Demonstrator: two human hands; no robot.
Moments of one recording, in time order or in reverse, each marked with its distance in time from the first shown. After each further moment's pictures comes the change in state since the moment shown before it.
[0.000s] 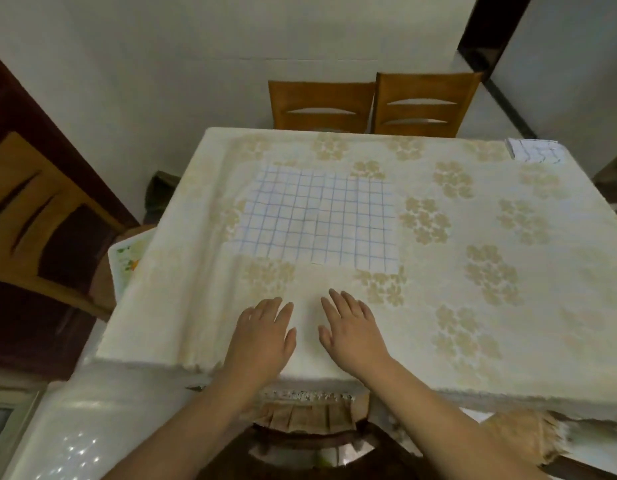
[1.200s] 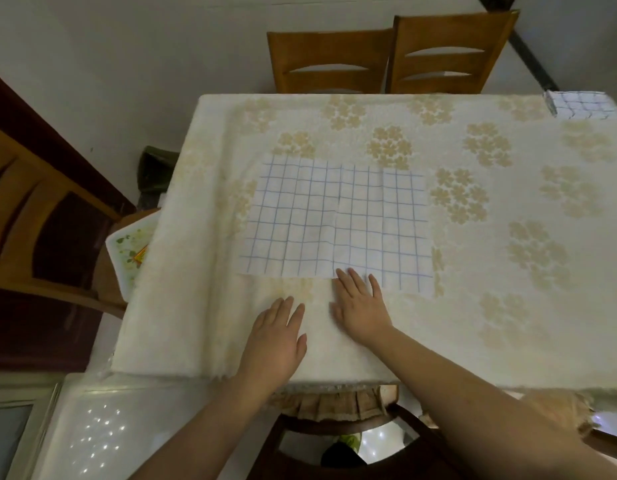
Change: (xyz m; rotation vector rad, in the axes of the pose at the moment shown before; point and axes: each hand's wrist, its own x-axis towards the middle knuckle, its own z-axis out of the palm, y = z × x) left_hand 0.038 -0.067 0.061 0.027 -0.105 0.109; right_hand 0.087 -0.001 0.082 -0.065 -0.140 -0.002
